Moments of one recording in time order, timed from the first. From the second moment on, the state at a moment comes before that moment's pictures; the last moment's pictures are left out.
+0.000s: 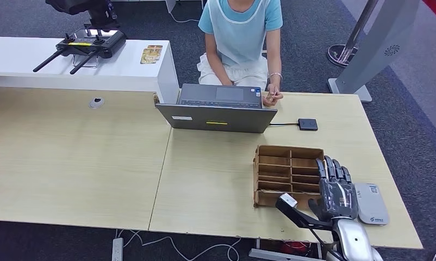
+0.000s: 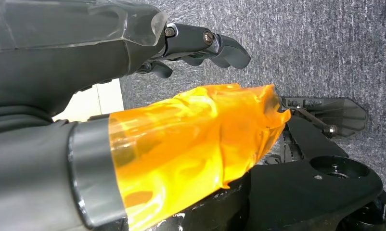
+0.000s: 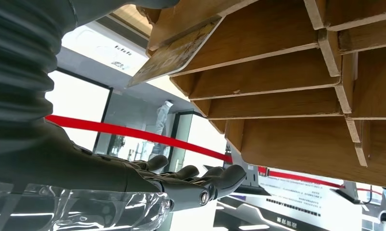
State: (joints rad) left arm -0.09 -0.22 1.24 -0.23 -1.18 0.02 0.06; right arm 0.06 -0.21 0.12 -1.53 1.49 -0.12 0.05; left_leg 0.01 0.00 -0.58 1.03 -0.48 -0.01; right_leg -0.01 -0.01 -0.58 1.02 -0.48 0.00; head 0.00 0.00
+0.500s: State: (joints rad) left arm -0.09 -0.22 1.25 -0.23 -1.17 0.03 0.05; right arm 0.06 -0.20 0.10 -1.53 1.52 -0.11 0.06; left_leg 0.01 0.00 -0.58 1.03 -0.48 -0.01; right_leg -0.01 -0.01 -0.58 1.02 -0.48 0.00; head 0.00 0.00
